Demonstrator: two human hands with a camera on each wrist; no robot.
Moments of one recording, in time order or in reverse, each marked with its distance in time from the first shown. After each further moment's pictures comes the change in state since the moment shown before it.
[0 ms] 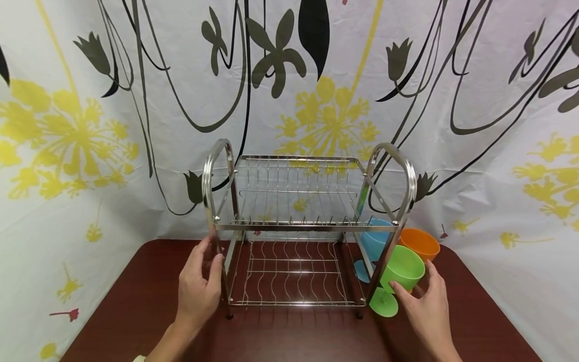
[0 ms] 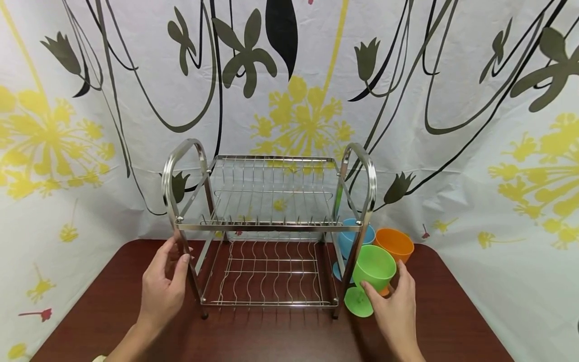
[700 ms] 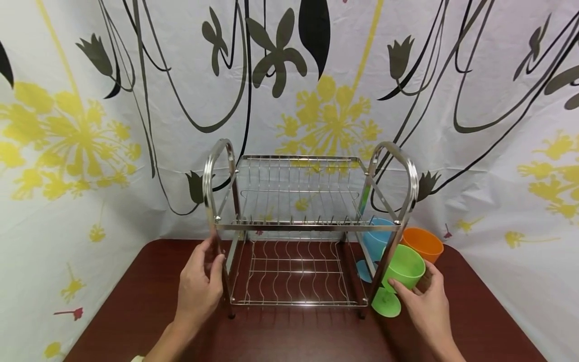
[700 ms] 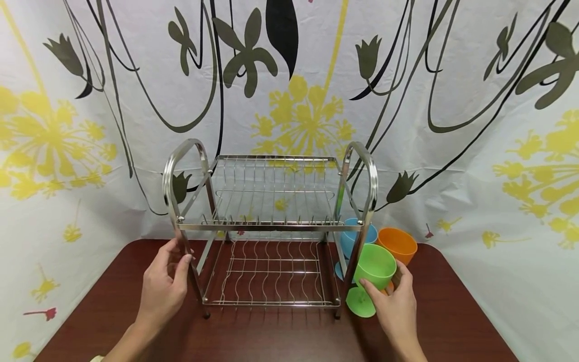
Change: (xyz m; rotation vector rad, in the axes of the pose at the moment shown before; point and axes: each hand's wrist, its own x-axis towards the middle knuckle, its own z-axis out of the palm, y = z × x) left_hand 0.004 0.006 -0.006 0.101 -0.075 -0.074; right_hand 0.004 -0.002 0.005 0.087 -0.061 0.116
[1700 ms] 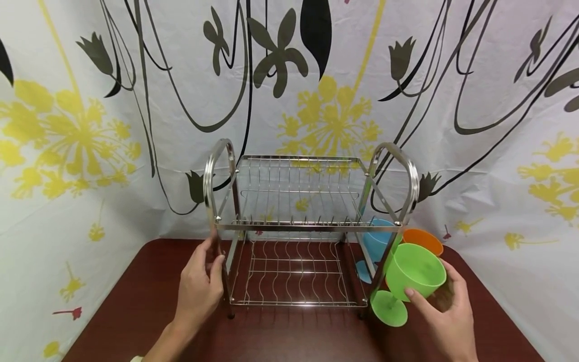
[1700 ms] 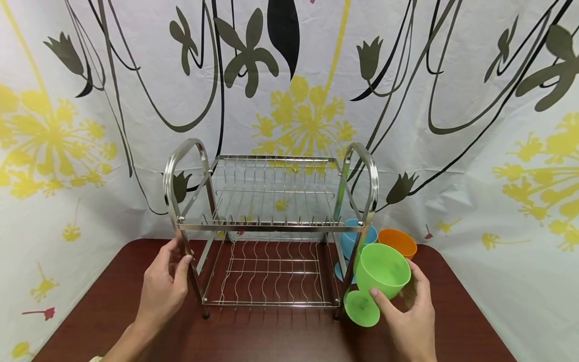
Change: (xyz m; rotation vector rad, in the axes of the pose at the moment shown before) left_hand 0.001 0.001 0.001 0.024 -0.007 0.008; right_hand -0.032 -0.027 -0.026 0.362 0.096 -0.208
